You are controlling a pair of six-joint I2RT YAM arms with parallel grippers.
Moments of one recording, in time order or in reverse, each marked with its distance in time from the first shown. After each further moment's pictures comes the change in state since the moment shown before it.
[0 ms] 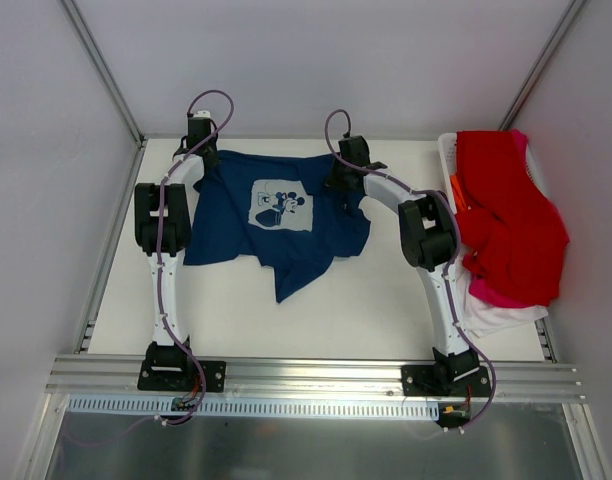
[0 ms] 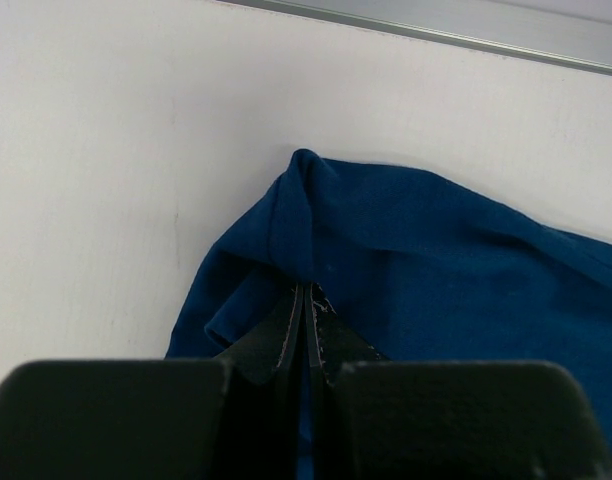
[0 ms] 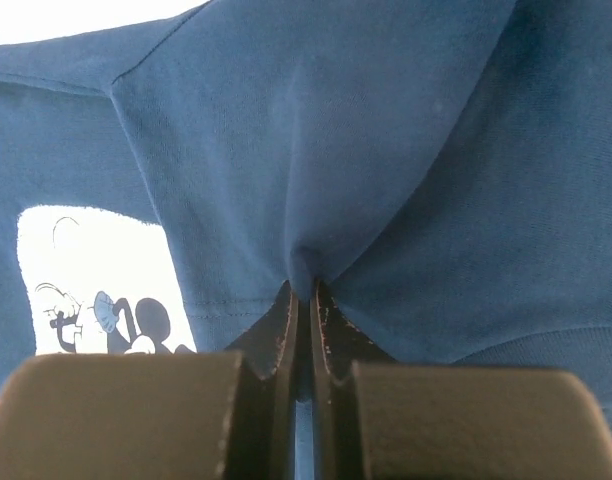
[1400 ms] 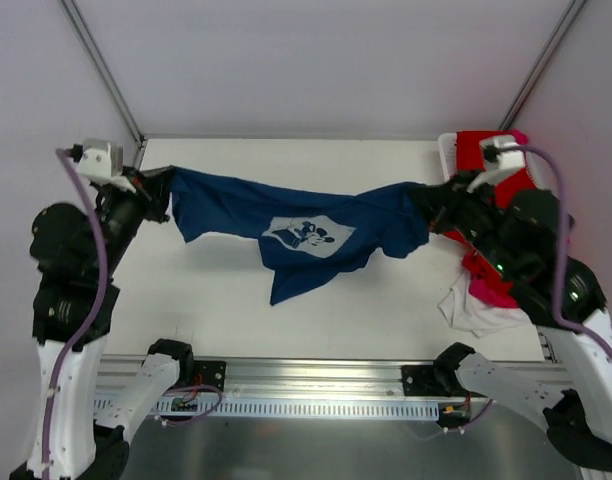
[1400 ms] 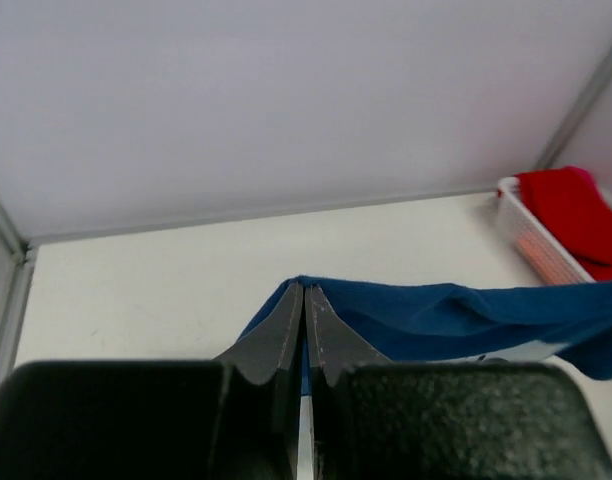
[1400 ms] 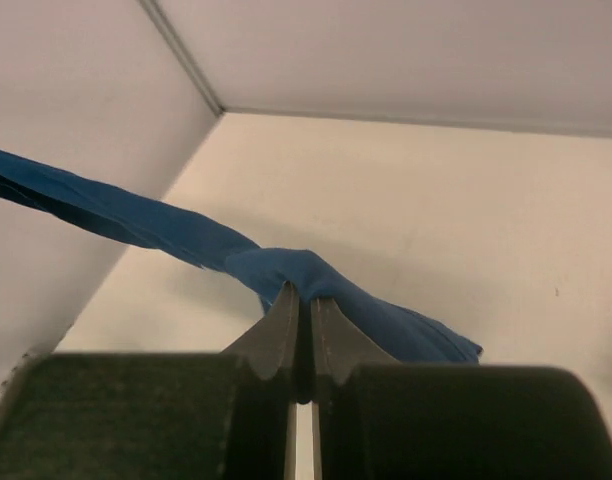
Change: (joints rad) left arm -0.154 -1.616 -0.571 -0.334 0.253 -0.001; right arm 0.243 -1.480 -0.436 -0.460 0.253 -0.264
